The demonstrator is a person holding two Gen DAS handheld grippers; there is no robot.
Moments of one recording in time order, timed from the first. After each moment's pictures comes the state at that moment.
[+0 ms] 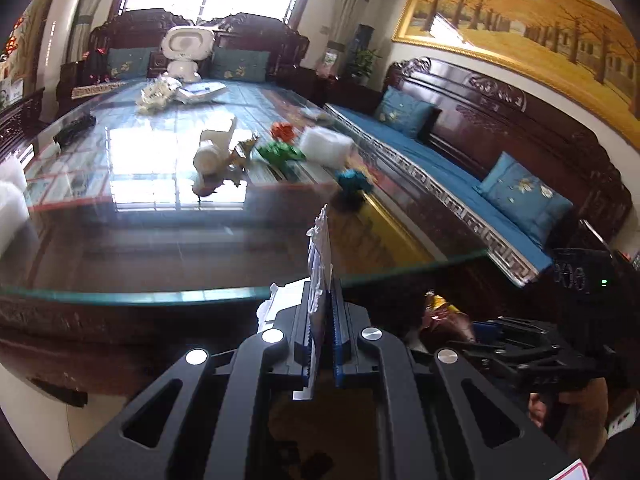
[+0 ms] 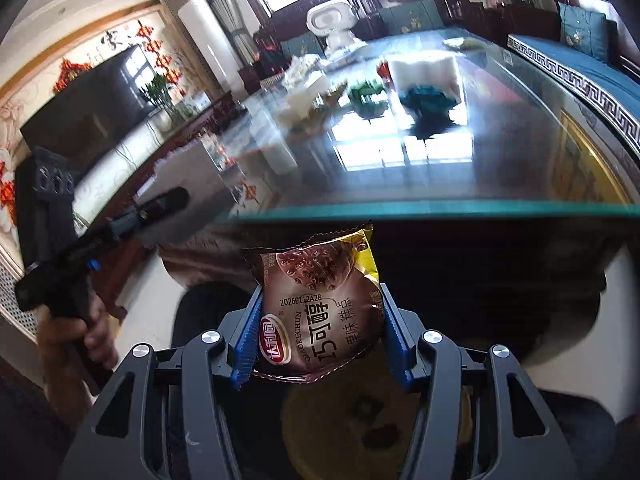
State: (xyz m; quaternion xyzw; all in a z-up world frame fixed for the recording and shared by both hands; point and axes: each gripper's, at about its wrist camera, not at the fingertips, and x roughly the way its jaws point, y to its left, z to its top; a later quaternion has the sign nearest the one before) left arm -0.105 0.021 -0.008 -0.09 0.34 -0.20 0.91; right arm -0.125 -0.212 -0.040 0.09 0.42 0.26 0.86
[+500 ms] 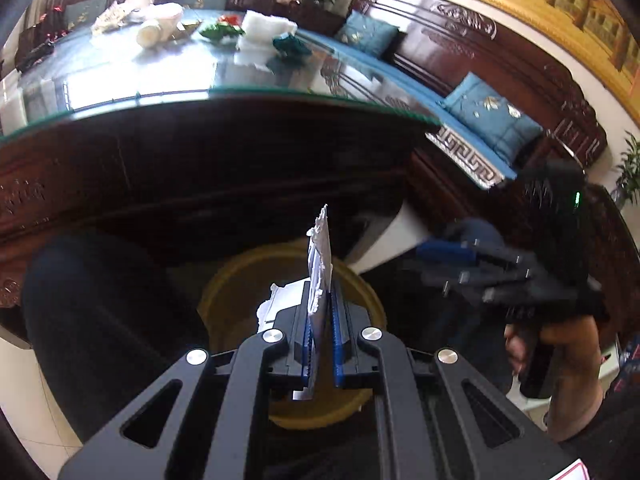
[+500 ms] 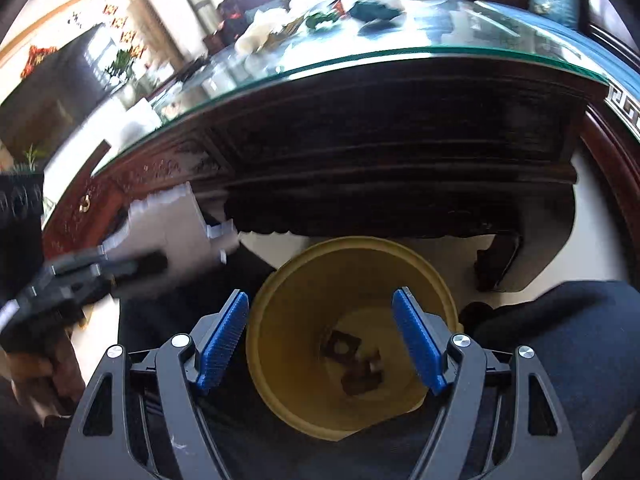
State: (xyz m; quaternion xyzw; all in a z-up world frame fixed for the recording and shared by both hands) left arm -0.180 -0.023 -0.088 -0.06 0.45 -0.27 0.85; right arm -0.186 -0.234 -0.094 0.09 0.45 0.20 0.86
